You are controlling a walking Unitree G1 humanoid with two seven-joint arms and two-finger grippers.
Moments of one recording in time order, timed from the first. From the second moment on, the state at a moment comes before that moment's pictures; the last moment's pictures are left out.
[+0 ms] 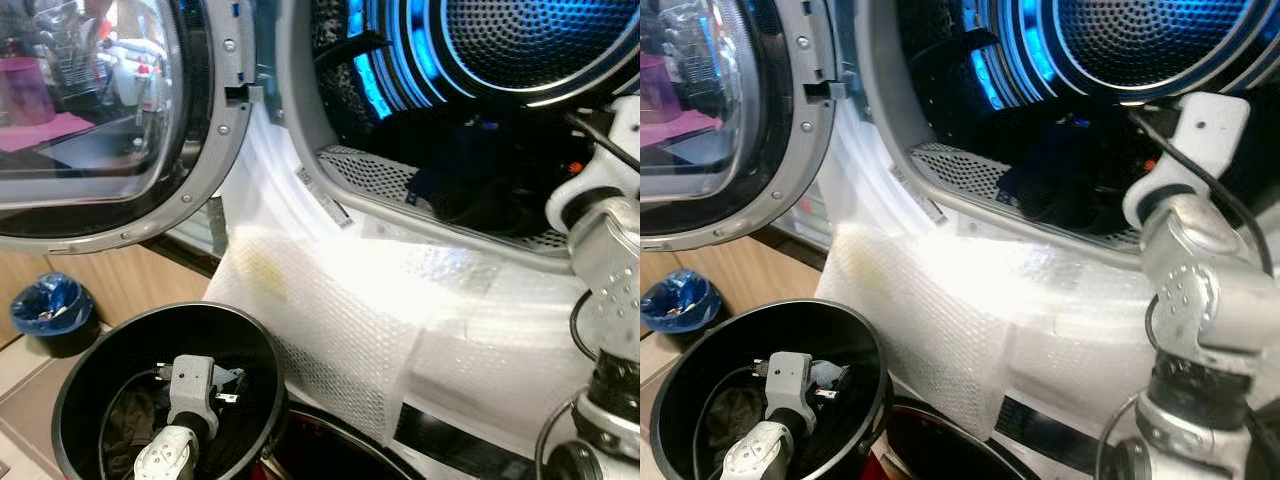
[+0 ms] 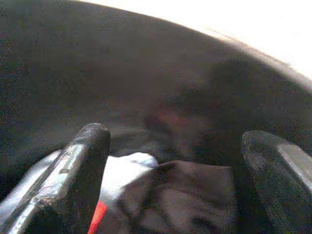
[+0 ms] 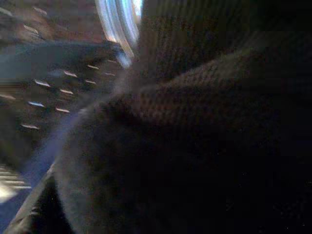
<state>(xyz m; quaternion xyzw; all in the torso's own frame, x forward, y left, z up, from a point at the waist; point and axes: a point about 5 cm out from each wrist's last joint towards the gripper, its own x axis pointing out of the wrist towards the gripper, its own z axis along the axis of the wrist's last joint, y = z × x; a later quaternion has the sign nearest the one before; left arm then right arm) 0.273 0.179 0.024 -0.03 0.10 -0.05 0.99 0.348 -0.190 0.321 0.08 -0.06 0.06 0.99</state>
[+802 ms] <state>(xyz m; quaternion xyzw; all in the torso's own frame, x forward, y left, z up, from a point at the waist) 0.273 0.179 0.028 -0.03 0.08 -0.05 0.99 0.311 -0.117 0.347 0.16 -0.14 0.09 0.97</state>
